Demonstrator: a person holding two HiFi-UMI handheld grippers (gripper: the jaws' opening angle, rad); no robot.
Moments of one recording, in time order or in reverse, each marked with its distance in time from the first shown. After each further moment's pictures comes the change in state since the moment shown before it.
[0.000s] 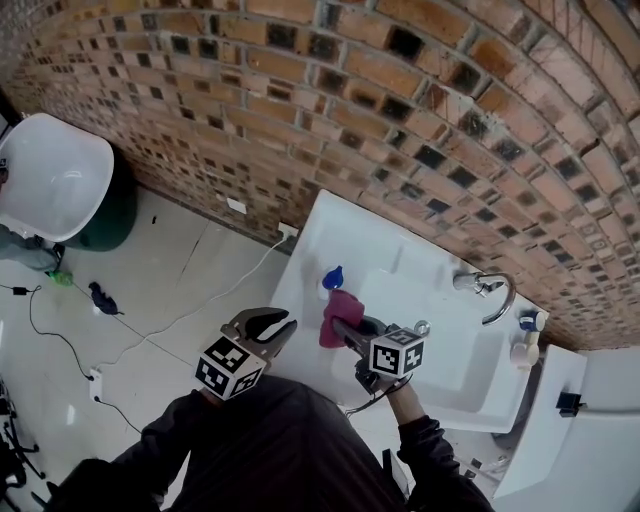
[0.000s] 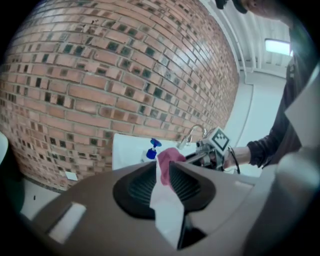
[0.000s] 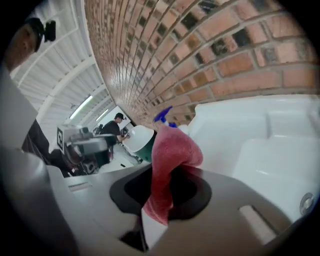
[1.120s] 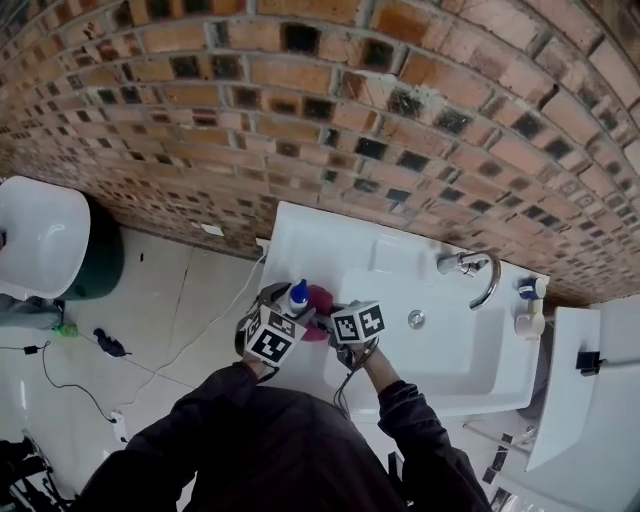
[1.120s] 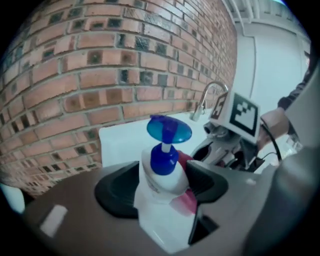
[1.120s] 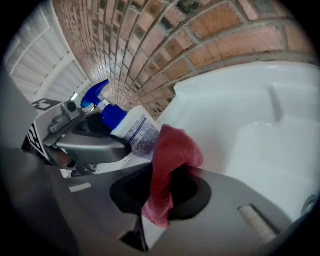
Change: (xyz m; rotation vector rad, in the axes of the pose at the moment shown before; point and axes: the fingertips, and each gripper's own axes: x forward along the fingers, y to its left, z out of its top) left arm 0.153 0.037 -0.028 0.238 0.308 0.097; right arm 0.063 -0.074 -0.021 0.091 0.170 -0.064
